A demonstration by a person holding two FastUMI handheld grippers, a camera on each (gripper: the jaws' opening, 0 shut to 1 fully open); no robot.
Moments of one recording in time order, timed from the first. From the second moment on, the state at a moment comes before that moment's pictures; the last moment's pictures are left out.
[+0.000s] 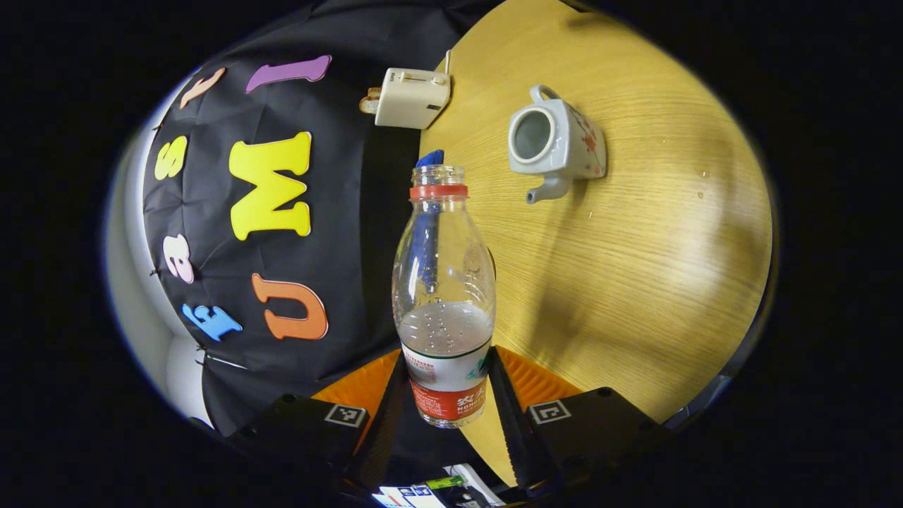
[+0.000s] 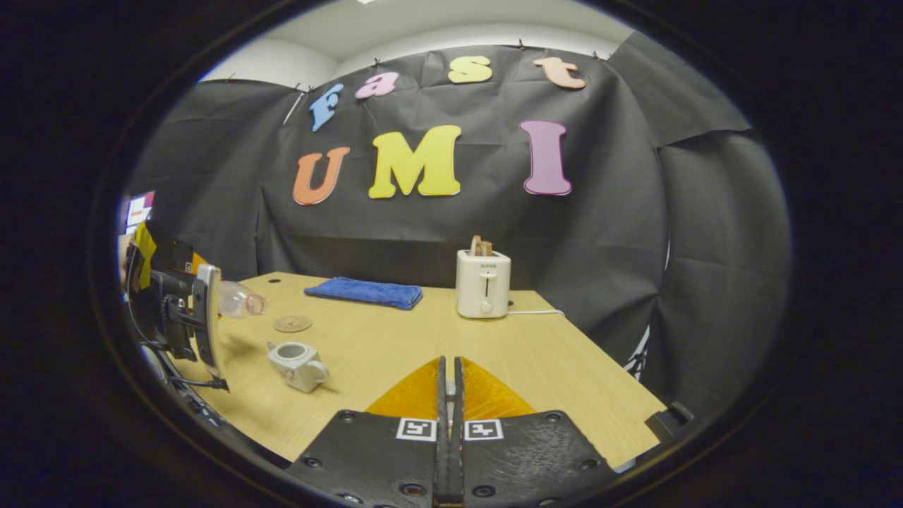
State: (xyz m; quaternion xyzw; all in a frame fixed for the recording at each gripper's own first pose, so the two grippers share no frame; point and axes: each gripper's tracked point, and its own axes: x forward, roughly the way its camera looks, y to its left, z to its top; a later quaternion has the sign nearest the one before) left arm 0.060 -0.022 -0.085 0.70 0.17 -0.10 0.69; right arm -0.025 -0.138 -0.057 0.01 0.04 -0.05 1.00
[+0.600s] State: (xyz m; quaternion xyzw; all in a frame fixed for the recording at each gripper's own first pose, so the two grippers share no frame) left arm 0.068 -0.041 -0.069 0.79 0.14 -0.09 0.59; right arm -0.028 -0.151 -0.066 0.03 0.04 -0.05 1.00
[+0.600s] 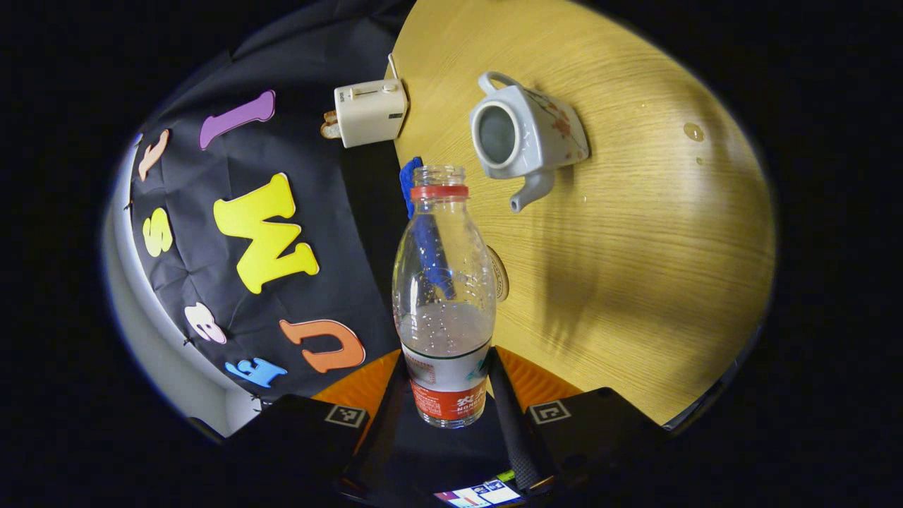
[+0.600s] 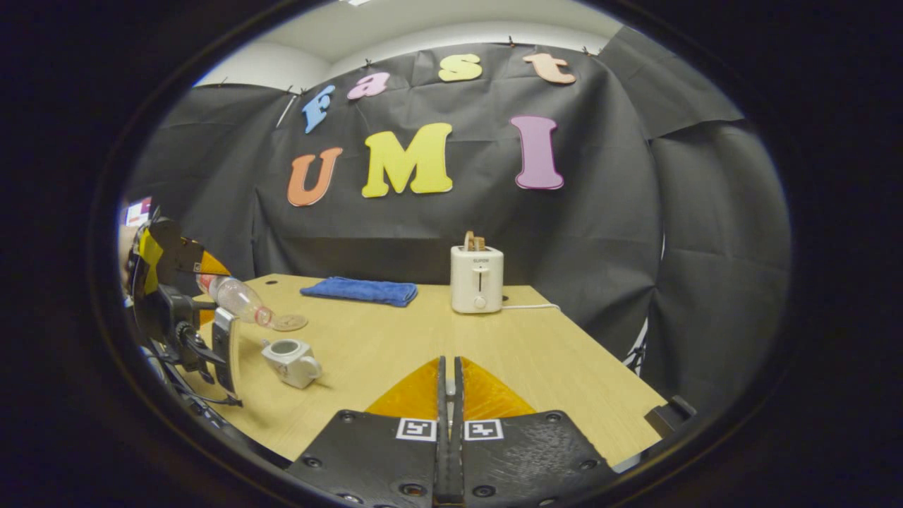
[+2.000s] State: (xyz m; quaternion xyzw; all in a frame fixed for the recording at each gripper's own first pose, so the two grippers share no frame) left arm 0.081 -0.058 -0.040 0.86 0.09 -0.05 0.50; right arm -0.031 -0.155 -0.071 0.03 0.04 -0.05 1.00
